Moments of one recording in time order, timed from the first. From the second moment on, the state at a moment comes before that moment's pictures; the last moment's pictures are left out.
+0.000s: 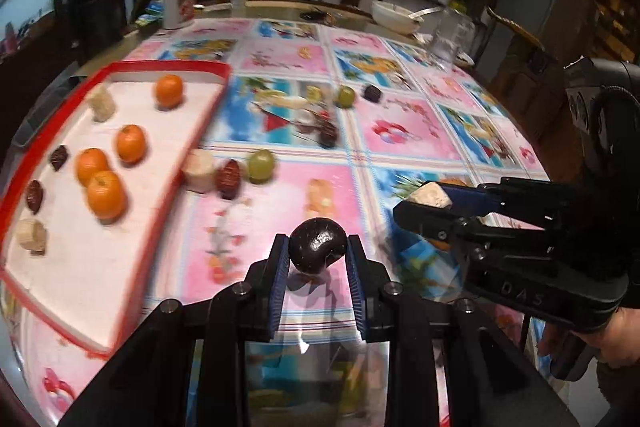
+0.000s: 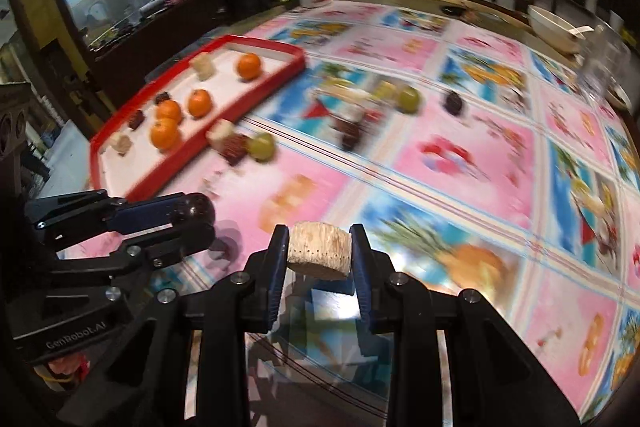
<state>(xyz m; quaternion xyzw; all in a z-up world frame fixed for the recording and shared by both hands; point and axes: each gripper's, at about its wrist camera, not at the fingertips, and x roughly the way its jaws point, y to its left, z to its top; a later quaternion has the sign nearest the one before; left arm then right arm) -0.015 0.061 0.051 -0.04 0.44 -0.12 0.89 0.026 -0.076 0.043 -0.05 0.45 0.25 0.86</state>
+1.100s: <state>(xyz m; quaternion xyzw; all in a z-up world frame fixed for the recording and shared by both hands) 0.030 0.224 0.030 -0.05 0.44 0.02 0.90 0.102 0.104 0.032 -0.09 0.46 0.32 0.82</state>
